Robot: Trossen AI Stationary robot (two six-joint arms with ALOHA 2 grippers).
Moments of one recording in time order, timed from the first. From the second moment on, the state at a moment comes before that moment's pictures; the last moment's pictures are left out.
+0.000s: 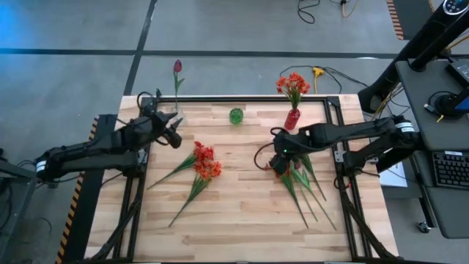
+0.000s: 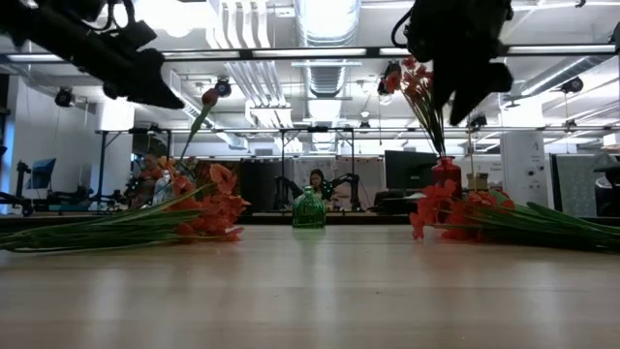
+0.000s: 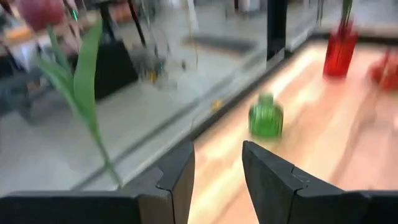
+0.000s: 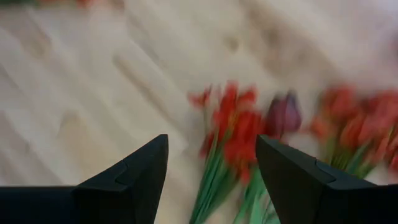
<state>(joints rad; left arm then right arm) 0.31 0.55 0.47 -0.27 -0.51 0.01 0.04 1.40 1.17 -0.98 0.07 0.81</state>
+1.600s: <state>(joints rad) 0.13 0.62 0.65 -0.24 -0.56 0.06 0.24 1.79 1.07 -0.92 -0.02 1.22</state>
